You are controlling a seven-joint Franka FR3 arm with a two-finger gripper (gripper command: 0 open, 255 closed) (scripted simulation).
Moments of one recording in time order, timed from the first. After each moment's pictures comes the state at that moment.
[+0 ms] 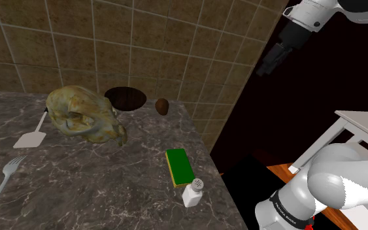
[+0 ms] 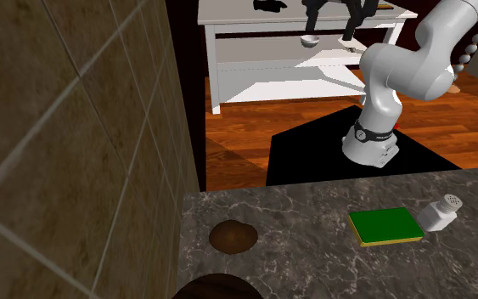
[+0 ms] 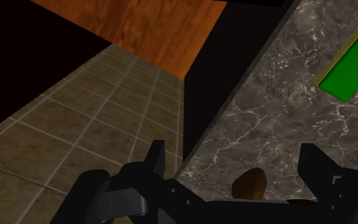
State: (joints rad) arm 0.01 -0.83 -0.07 -2.31 0.02 1.65 -0.16
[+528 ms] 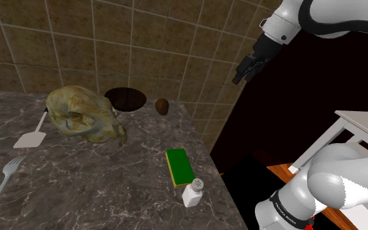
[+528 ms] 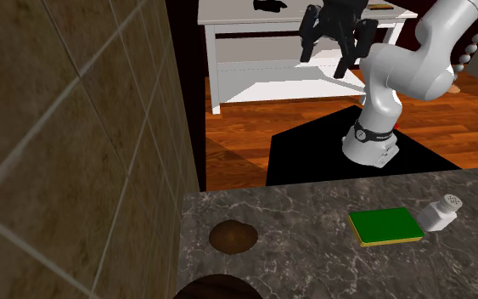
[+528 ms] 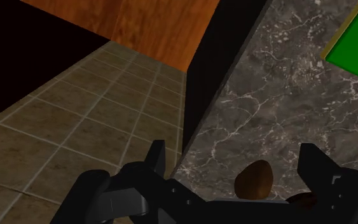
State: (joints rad) arm 0.00 -0.75 0.04 -2.40 0.05 1.85 0.00
